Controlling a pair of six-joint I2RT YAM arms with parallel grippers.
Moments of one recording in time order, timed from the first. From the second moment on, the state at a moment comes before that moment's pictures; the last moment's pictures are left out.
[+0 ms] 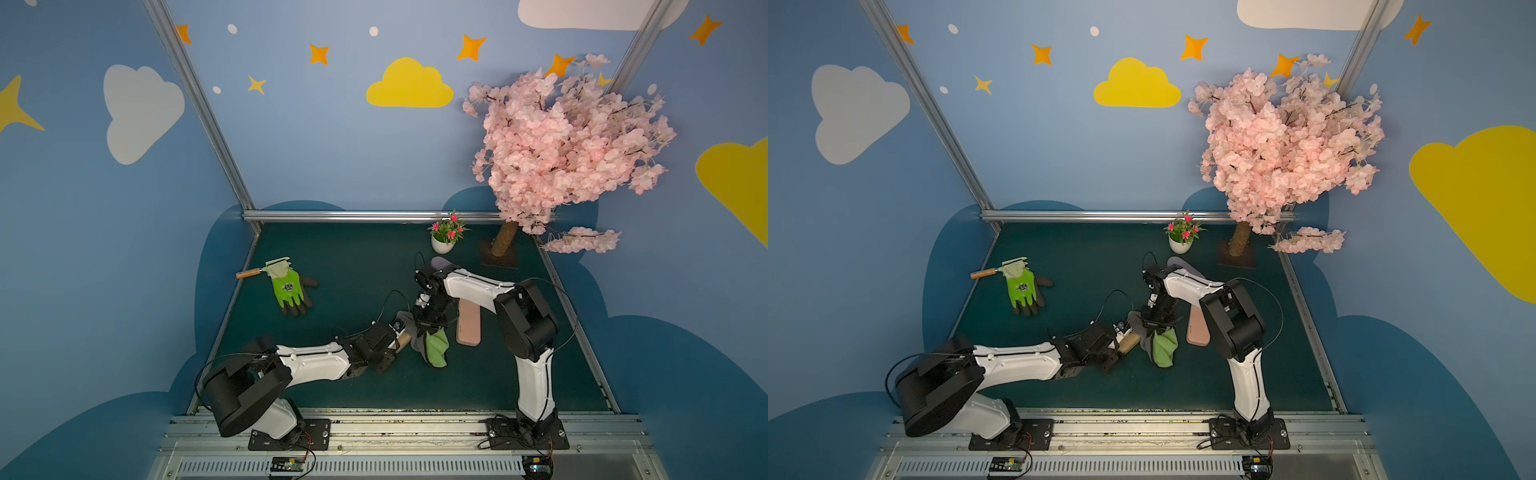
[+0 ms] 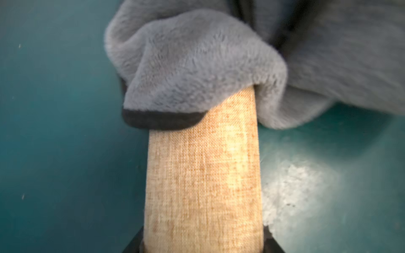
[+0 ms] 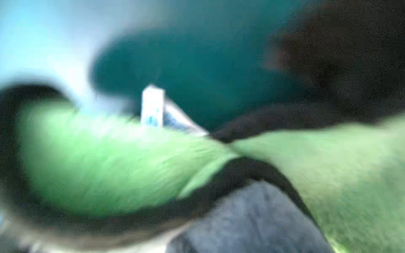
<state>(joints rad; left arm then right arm) -0.90 1.49 0.58 -0.06 -0.13 -0.08 0.69 2.05 1.43 -1.01 -0.52 0.55</state>
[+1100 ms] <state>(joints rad) -0.74 1.48 0.62 -0.12 0.24 -0.12 0.64 2.05 1.43 -1.00 -0.87 0.63</state>
